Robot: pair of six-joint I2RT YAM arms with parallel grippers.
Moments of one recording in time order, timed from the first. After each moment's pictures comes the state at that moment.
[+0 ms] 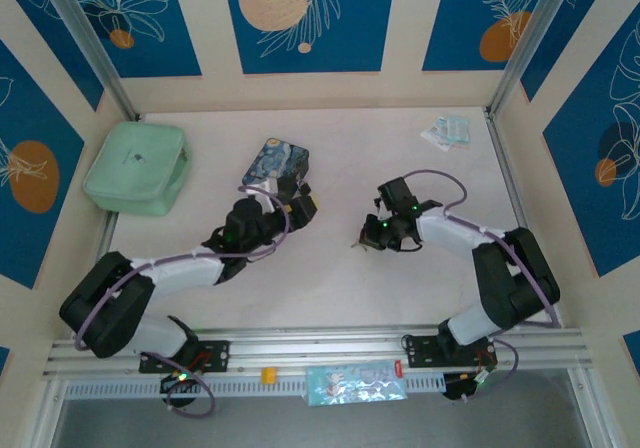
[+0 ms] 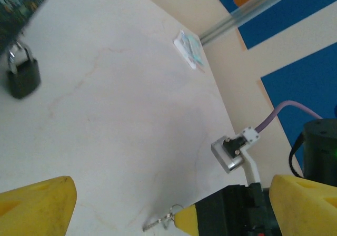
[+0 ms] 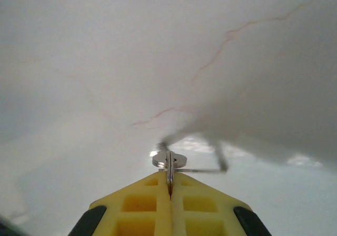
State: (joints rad) left arm -0.69 1.40 0.55 0.60 0.09 -0.91; right arm 0.42 1.49 0.78 -0.42 -0.37 0.71
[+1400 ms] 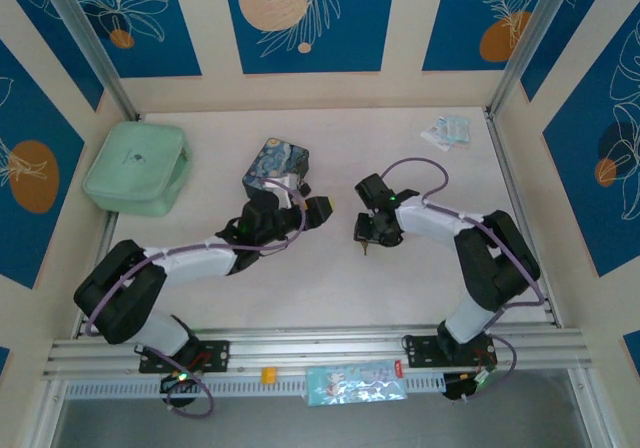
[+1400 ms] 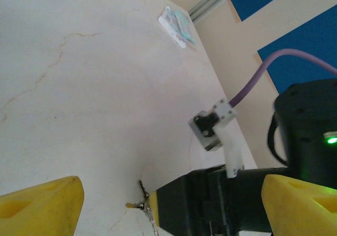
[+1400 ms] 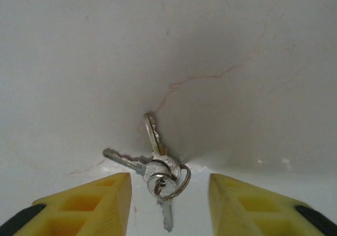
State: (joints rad) left arm -0.74 1.48 0.67 0.52 0.11 -0.83; right arm 0.54 1.65 0.96 -0.62 0.02 0.66
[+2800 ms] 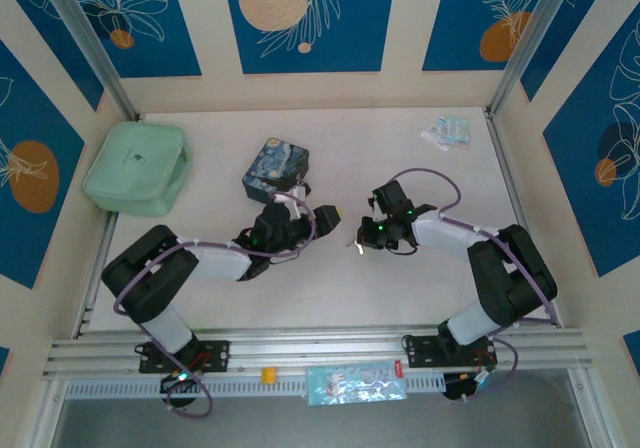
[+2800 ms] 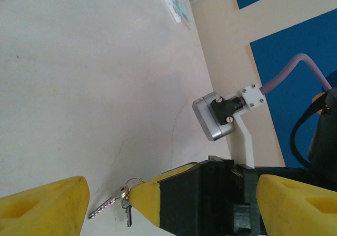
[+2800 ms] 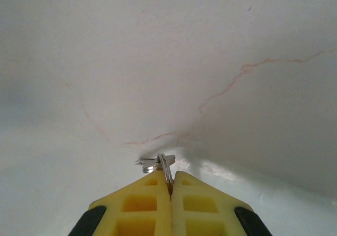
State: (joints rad) left arm -0.79 1.65 0.63 0.75 0.14 -1.05; right arm 0.45 1.51 0.77 -0.35 -0.29 0.60
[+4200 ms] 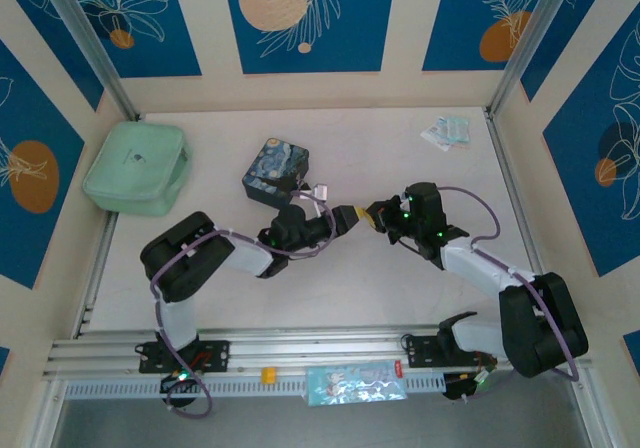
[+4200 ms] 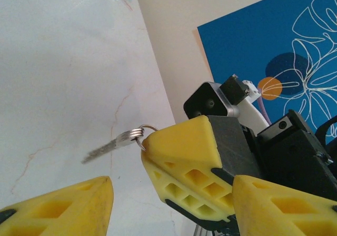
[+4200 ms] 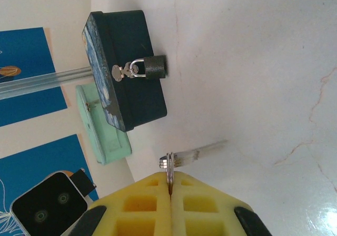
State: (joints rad) left arm -0.85 1.87 0.74 1.02 0.24 -1.14; right arm 0.33 1.23 0.54 0.10 -0.41 1.36
